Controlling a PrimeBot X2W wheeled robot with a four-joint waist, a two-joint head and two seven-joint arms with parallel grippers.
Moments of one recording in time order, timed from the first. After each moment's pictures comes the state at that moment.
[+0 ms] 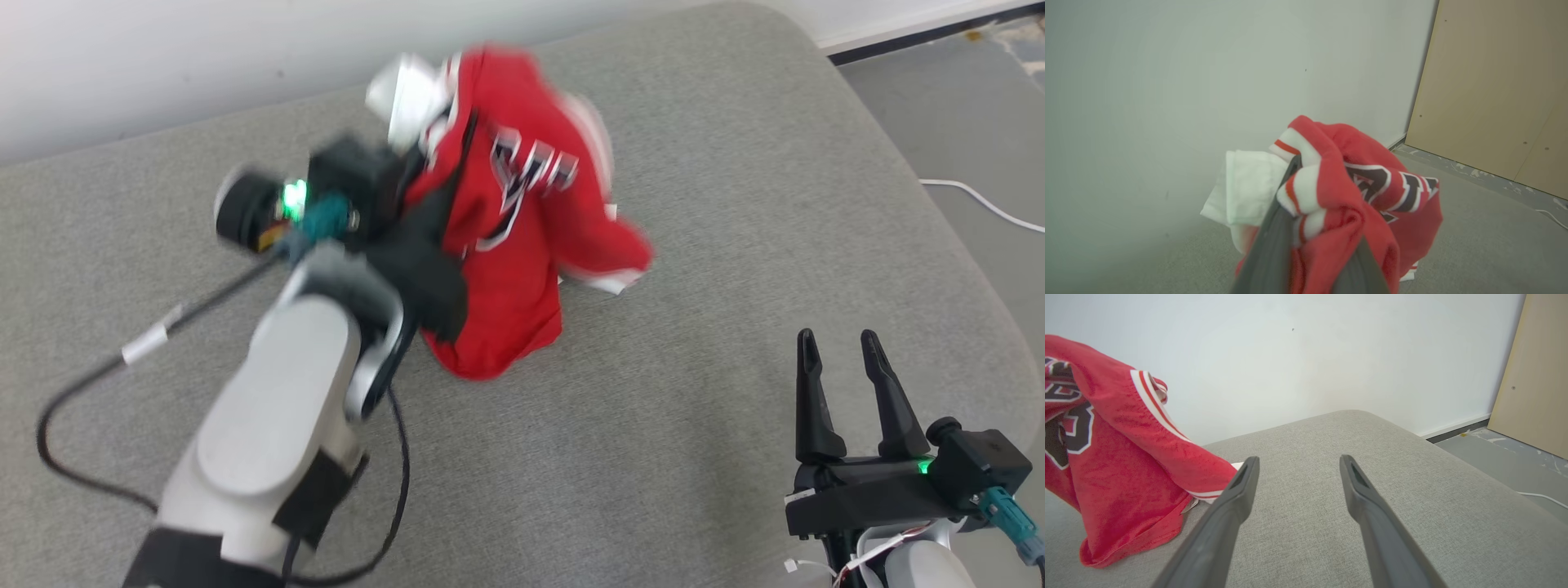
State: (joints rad) left arm -0.87 0.13 -0.46 0.40 -0.34 -0.10 -0.01; right arm -0.16 -0.05 0.00 0.18 0.26 0.13 -0.26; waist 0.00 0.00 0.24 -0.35
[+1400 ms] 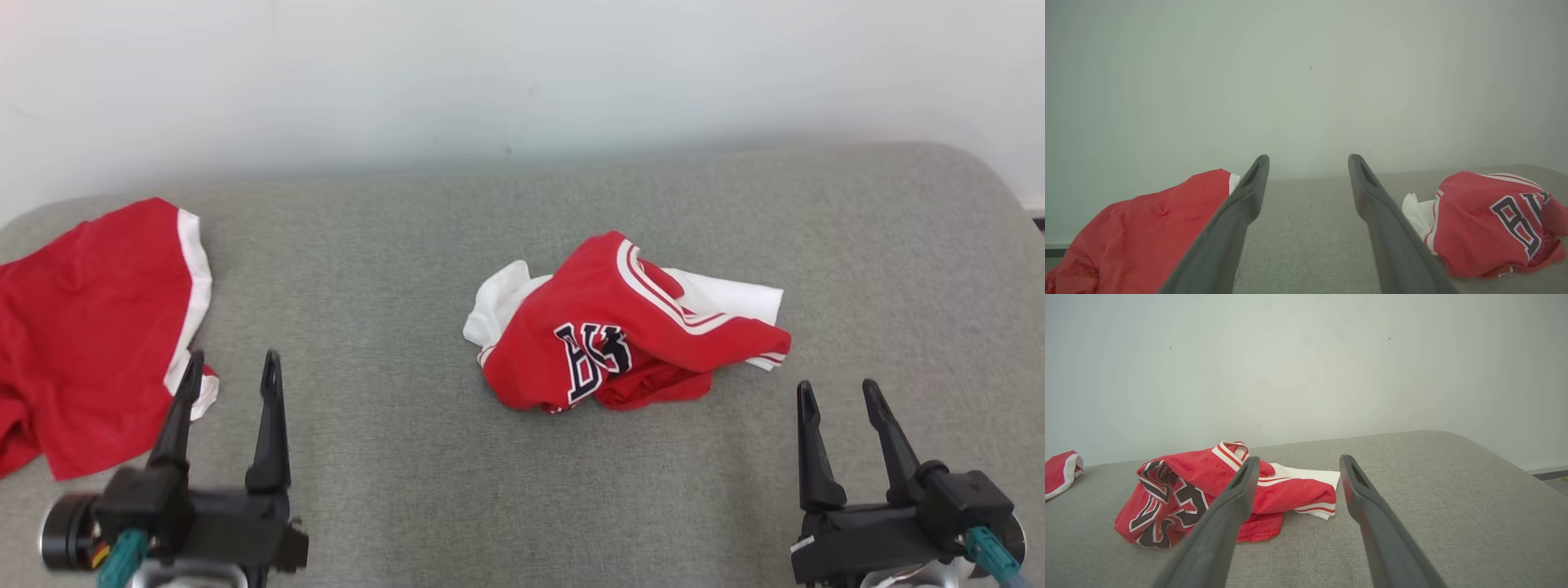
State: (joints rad) left arm -0.19 0.25 -0.15 0.11 -0.29 0.03 -0.26; right arm -0.09 -0.05 -0.02 0.19 0.15 0.13 -0.26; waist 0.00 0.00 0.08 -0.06
